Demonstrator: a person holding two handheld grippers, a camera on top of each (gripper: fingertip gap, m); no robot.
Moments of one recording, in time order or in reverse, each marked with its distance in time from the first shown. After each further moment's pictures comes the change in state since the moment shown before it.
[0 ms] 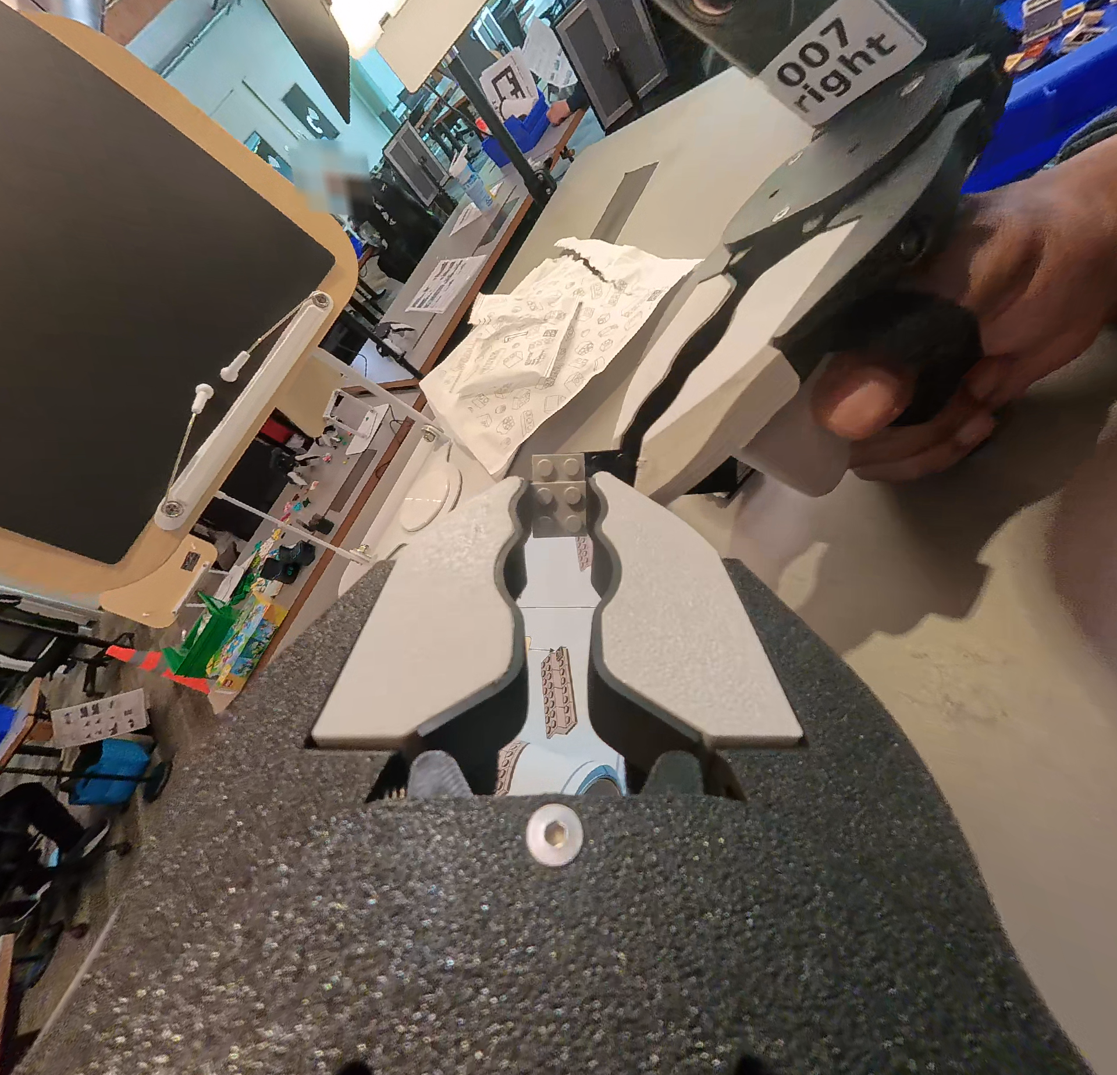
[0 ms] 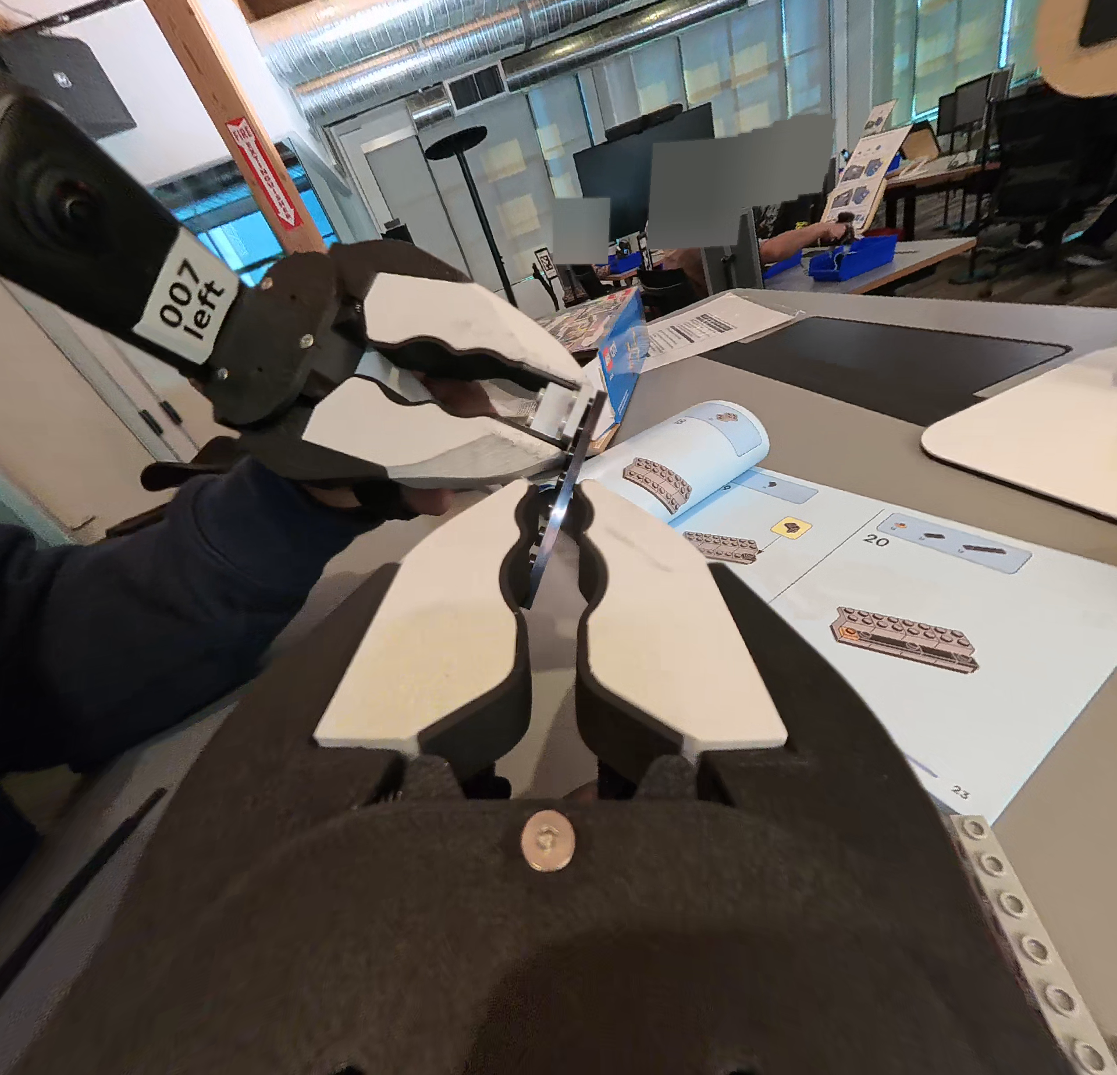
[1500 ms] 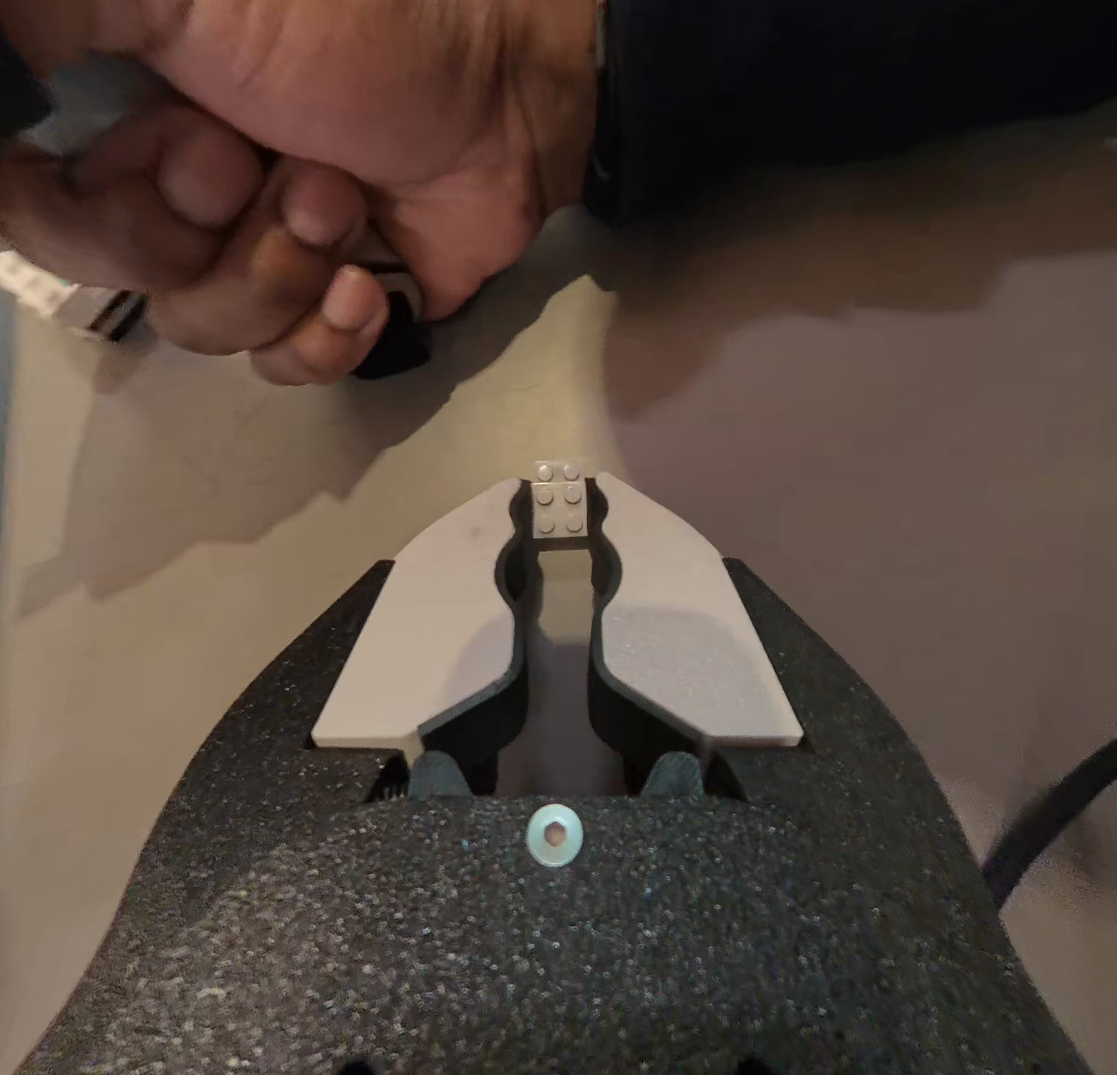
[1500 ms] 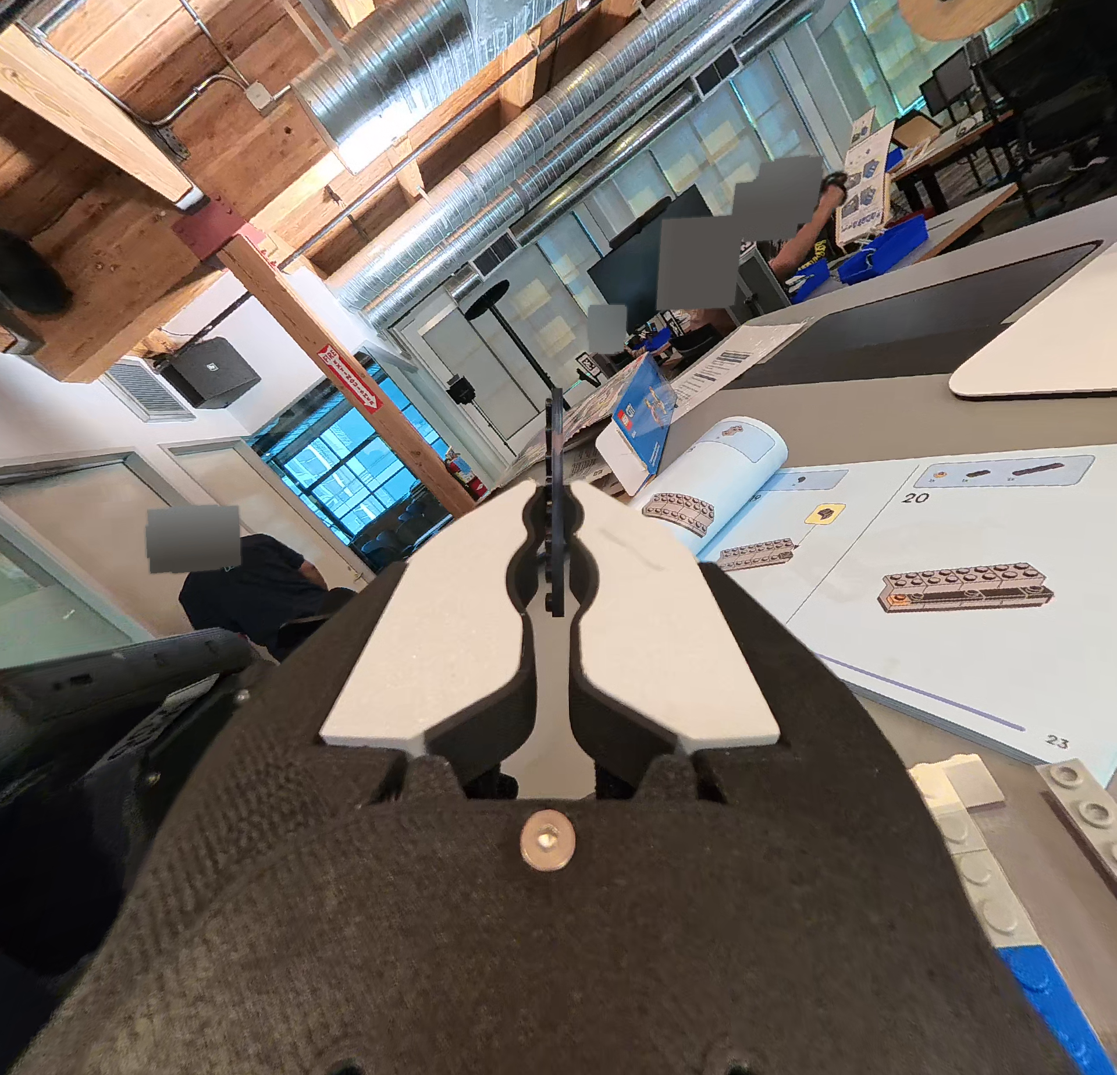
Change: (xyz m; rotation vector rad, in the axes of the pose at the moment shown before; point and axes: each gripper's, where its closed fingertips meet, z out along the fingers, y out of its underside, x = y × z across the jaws) left arm 0.198 0.026 -0.016 -0.413 0.576 -0.299; right arm 0.019 -0.013 -0.008 0.187 -0.025 0.357
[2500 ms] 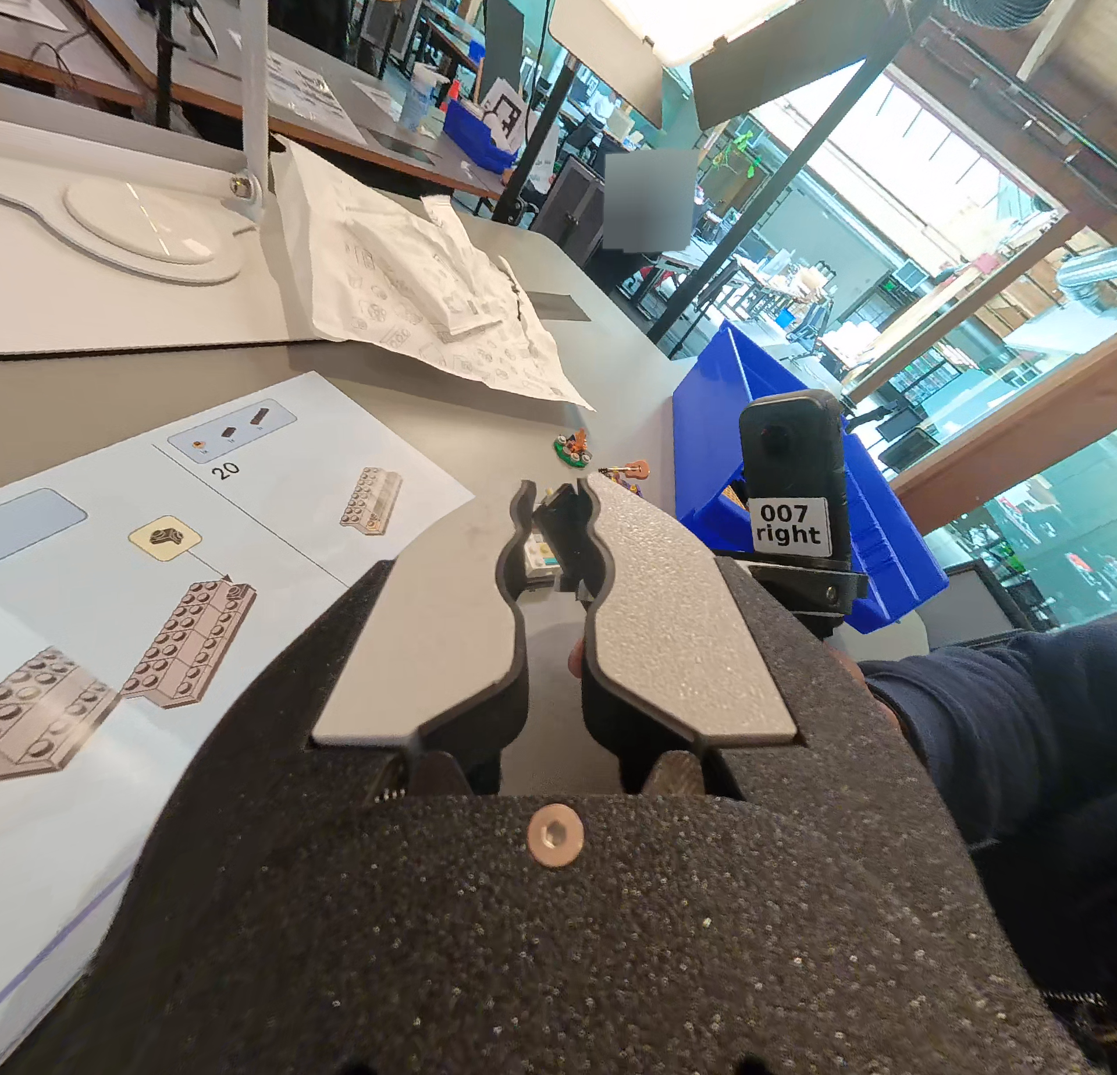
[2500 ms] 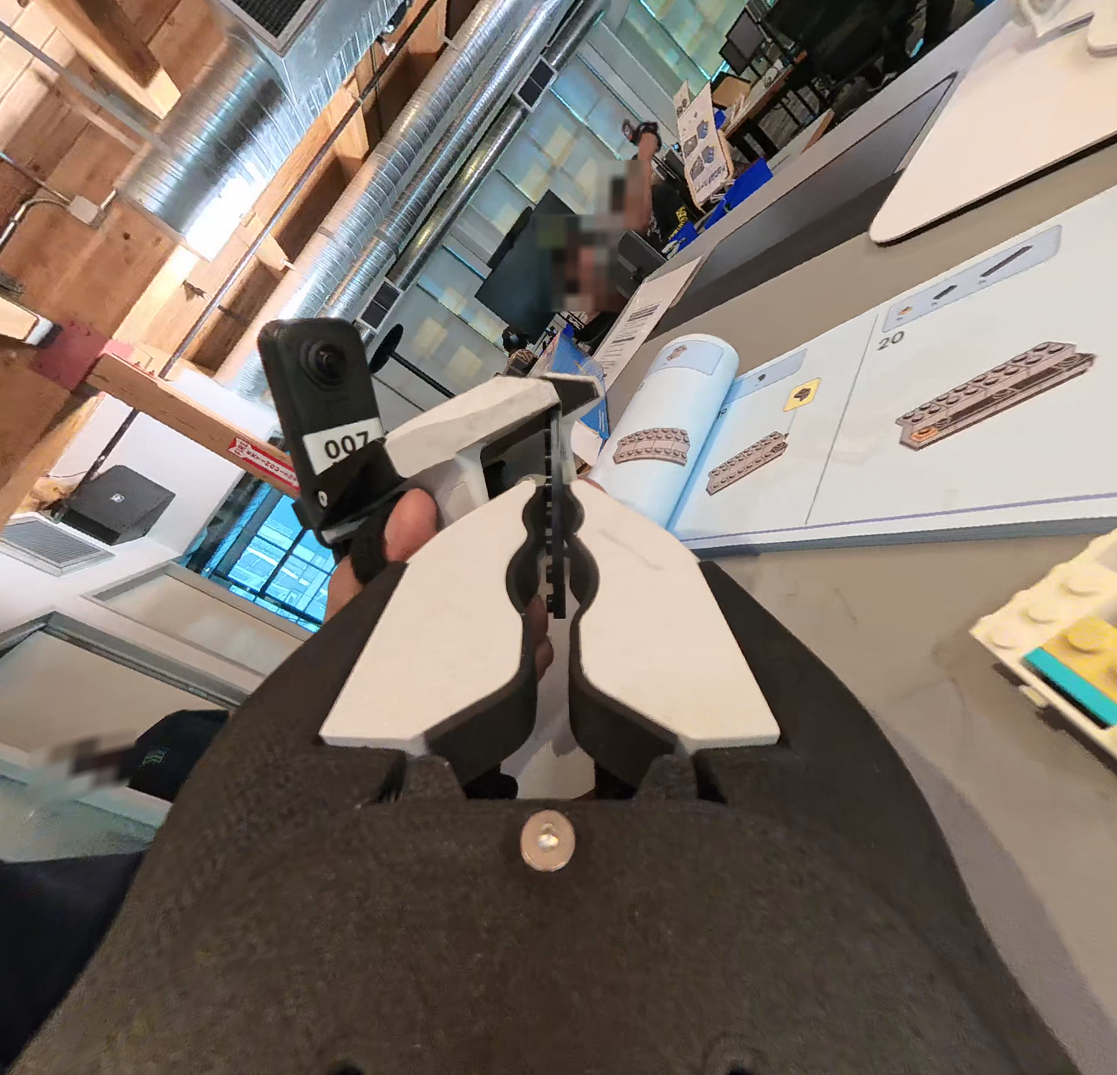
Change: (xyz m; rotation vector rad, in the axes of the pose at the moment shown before) left arm -0.172 -0.058 -0.086 0.775 -0.036 -0.744; right arm 0.006 0.030 0.011 0.034 0.240 0.203
